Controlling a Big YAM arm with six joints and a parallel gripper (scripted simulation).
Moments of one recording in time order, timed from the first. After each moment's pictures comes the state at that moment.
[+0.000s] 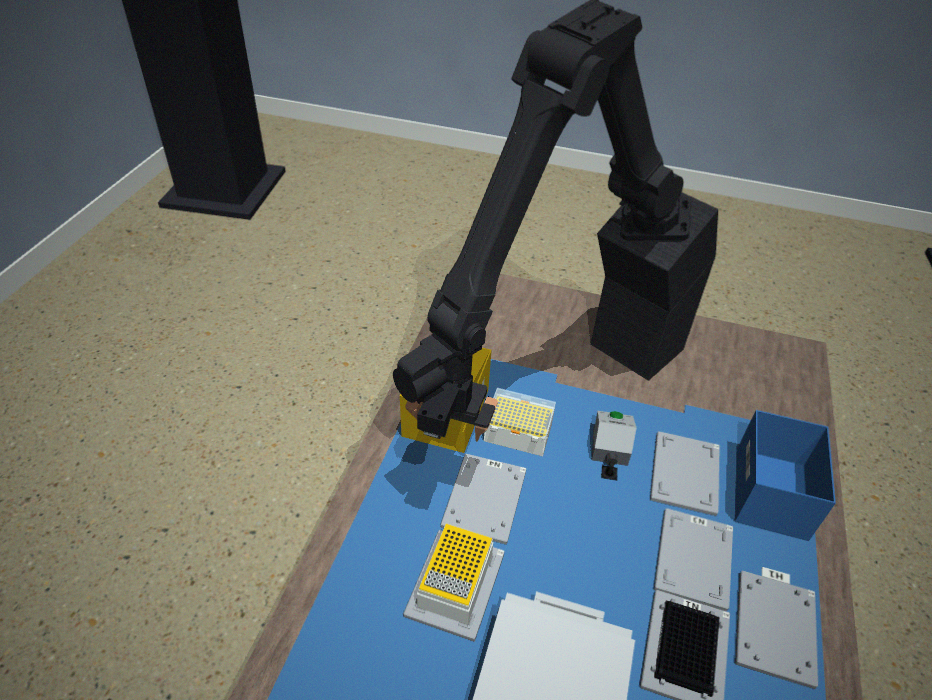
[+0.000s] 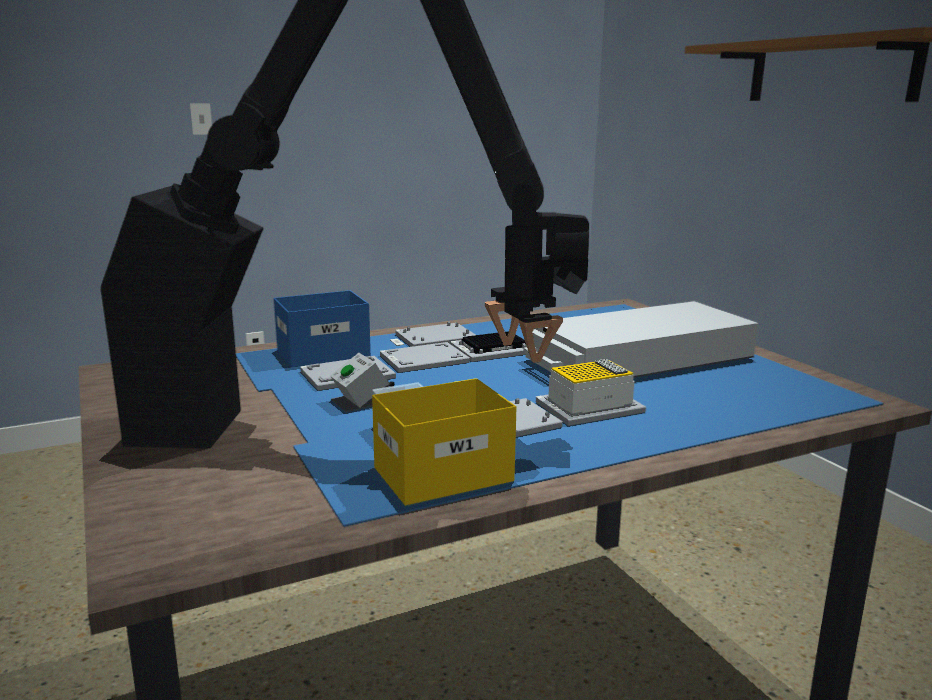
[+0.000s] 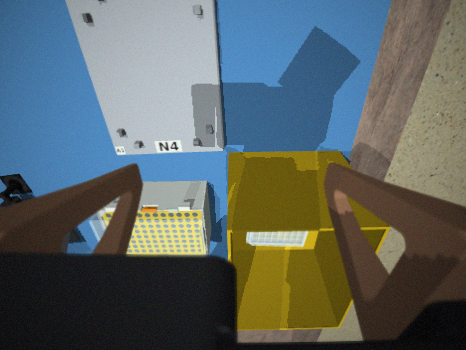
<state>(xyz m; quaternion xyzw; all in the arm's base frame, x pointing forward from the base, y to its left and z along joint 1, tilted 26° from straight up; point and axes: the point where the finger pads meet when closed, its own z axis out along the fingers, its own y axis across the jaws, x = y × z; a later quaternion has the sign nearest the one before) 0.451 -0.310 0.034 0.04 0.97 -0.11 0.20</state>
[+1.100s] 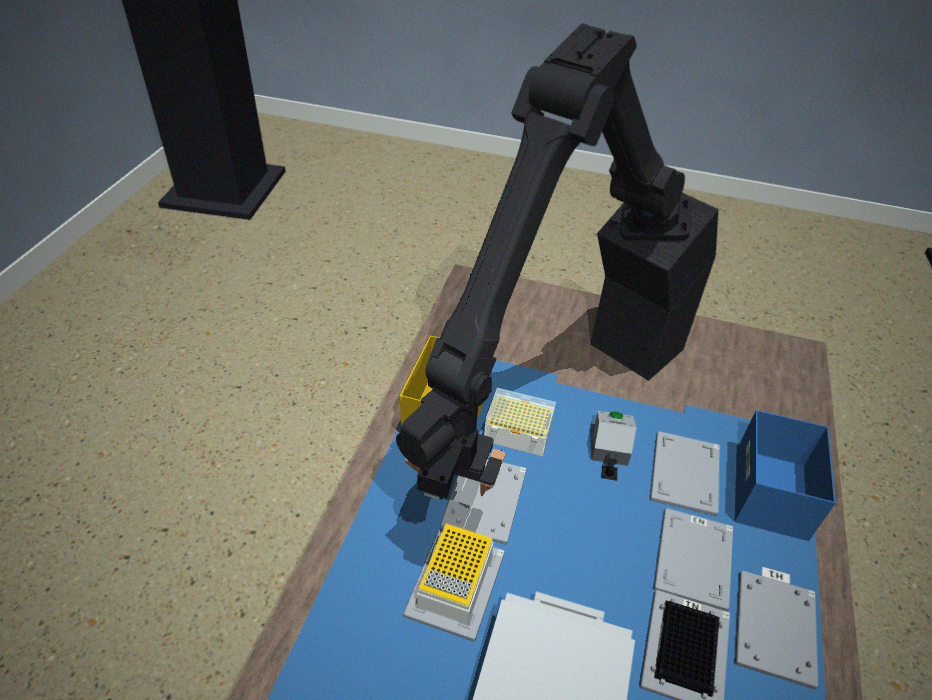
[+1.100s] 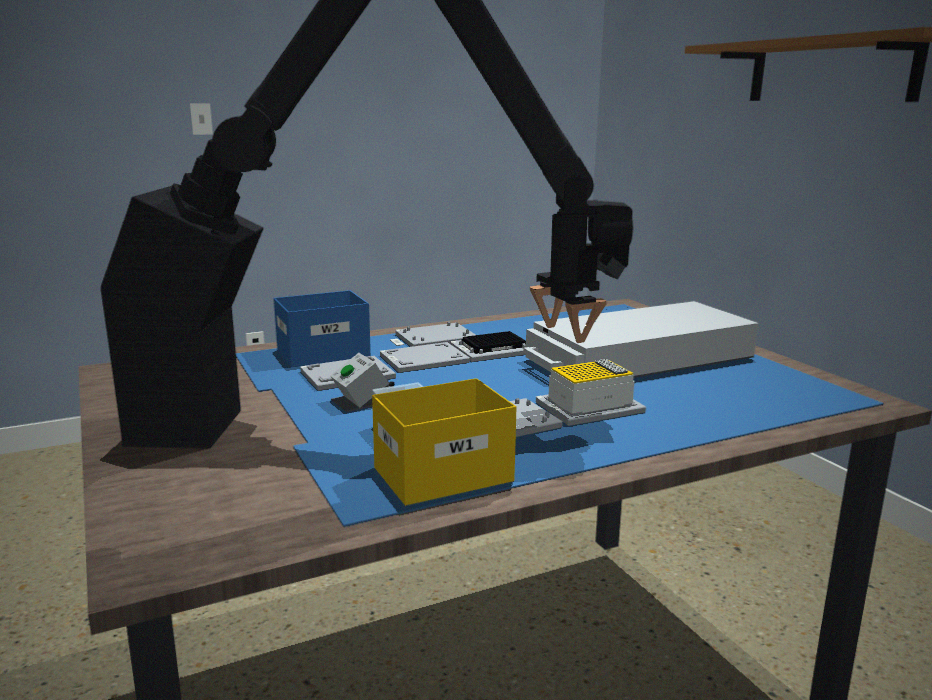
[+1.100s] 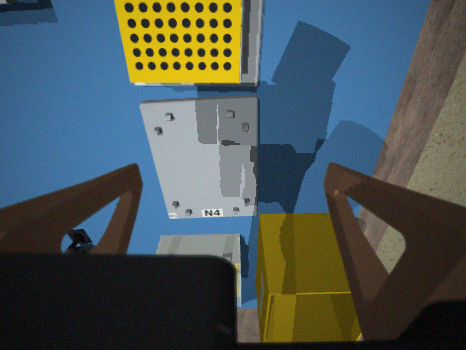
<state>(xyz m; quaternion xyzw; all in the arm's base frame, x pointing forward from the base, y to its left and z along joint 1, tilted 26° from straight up) 0.552 -0.272 0.074 0.04 0.97 -0.11 0.20</state>
